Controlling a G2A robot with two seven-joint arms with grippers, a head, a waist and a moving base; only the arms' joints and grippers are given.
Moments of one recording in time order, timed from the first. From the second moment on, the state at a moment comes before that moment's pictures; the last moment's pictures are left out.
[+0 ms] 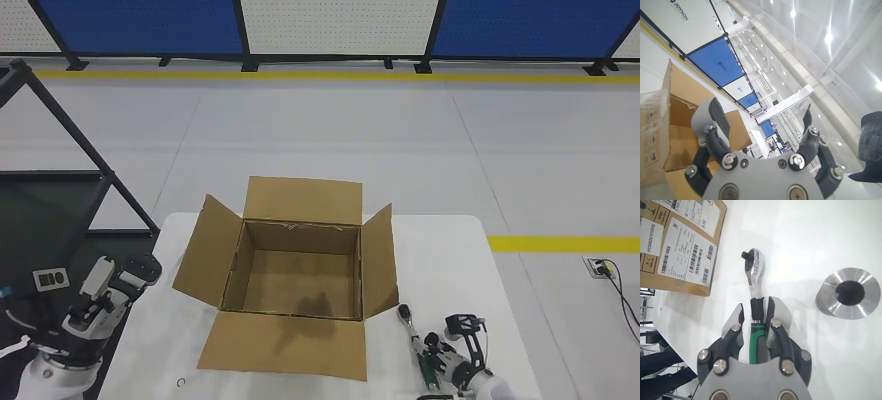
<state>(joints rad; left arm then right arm) 1.45 -1.13 -1.89 -1.95 -0.44 -0.36 -0.54 -1.42 -1.27 1.55 -1.64 -0.81 -0.21 0.59</state>
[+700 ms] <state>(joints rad) 1.42 -1.12 -1.97 -1.90 -0.43 -0.38 -0.50 -1.49 -1.25 1.61 -2.02 -0.75 -0.37 0.54</state>
